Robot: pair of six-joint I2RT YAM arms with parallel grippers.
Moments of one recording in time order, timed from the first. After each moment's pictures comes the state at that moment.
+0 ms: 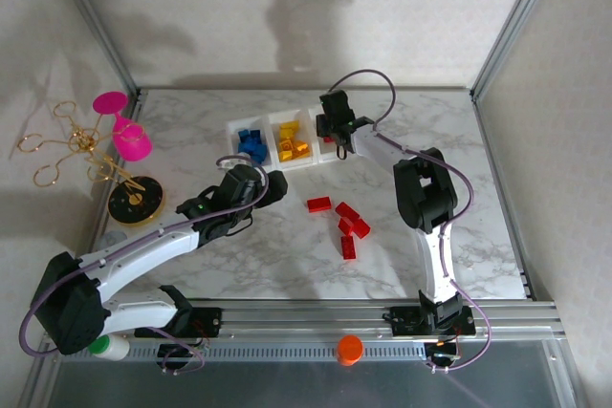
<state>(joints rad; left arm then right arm) -0.69 1.19 0.78 -0.28 -0.29 -0.91 0.52 2.15 1.69 -0.29 0.28 0.28</state>
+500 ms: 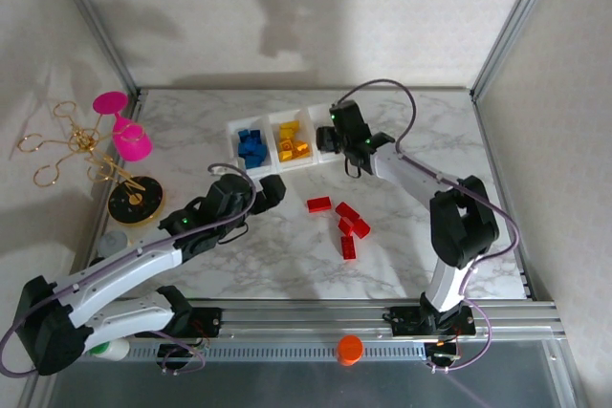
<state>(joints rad) -0.75 1.01 0.71 -0.30 -0.27 -0.96 0.59 1.75 1.32 -0.31 0.20 0.38</state>
